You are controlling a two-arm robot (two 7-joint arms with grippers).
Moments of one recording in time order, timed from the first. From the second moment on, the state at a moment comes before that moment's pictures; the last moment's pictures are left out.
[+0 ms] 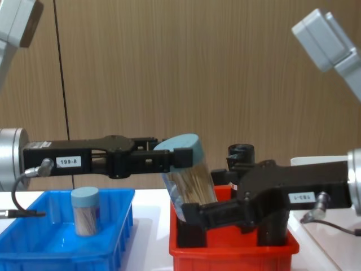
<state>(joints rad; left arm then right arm) -0.47 0.44 0.33 -1.28 -0.51 0.07 -1.14 0.29 0.30 -0.35 -1.58 0.08 0.22 0.81</state>
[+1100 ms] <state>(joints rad) -0.47 0.44 0.33 -1.28 -0.51 0.07 -1.14 0.34 0.26 -0.39 -1.52 0.07 0.22 0.81</state>
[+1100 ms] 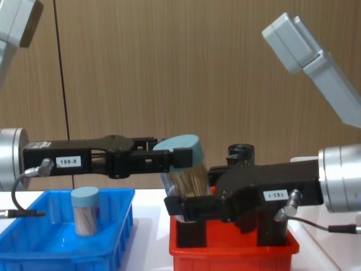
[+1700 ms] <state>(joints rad) -0.47 0.44 0.33 -1.28 -0.51 0.07 -1.15 0.34 0.28 -0.39 -1.53 0.10 0.22 0.78</state>
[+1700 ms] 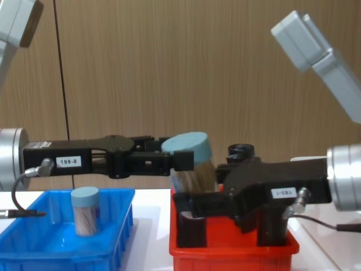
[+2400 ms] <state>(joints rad) -0.47 0.44 0.33 -1.28 -0.51 0.07 -1.15 0.24 0.42 -0.30 -1.61 0.22 0.21 0.65</state>
